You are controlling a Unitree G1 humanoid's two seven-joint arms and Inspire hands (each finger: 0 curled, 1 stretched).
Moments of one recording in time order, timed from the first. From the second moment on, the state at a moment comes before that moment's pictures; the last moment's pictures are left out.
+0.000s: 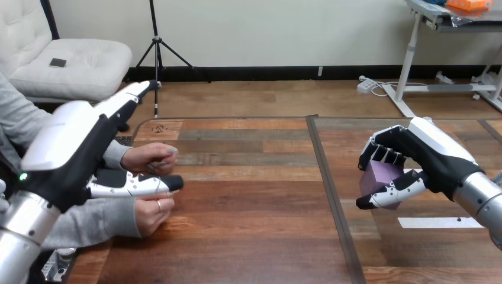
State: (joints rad) left arm -0.02 0.57 0.21 0.03 0.52 -0.51 -0.13; right arm -0.43 -0.67 0.15 0.76 -0.33 -0.59 0.18
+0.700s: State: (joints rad) left arm -0.14 0.68 0.09 0.24 0.72 -0.51 -0.01; right arm -0.42 -0.67 0.15 0.76 -0.33 -0.58 0.18
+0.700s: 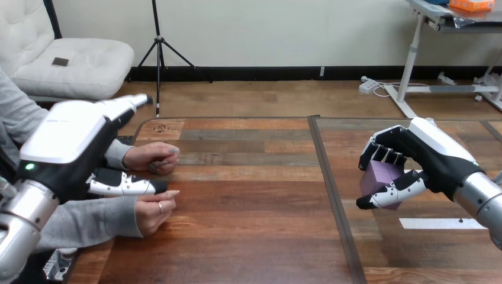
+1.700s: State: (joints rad) left arm -0.32 0.73 -0.14 0.51 0.71 -0.30 -0.37; right arm -0.41 -0.67 0.15 0.76 -0.33 -0.58 0.18
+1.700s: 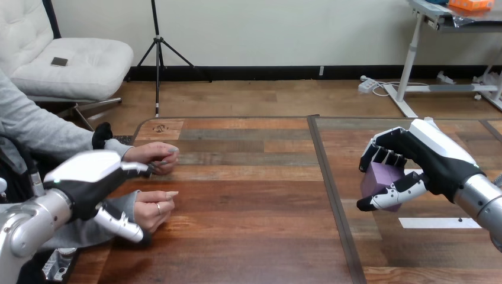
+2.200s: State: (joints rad) left arm -0.36 0.73 -0.18 0.58 0.69 -0.16 -0.45; right arm -0.41 -0.67 0.15 0.76 -0.33 -0.58 0.18
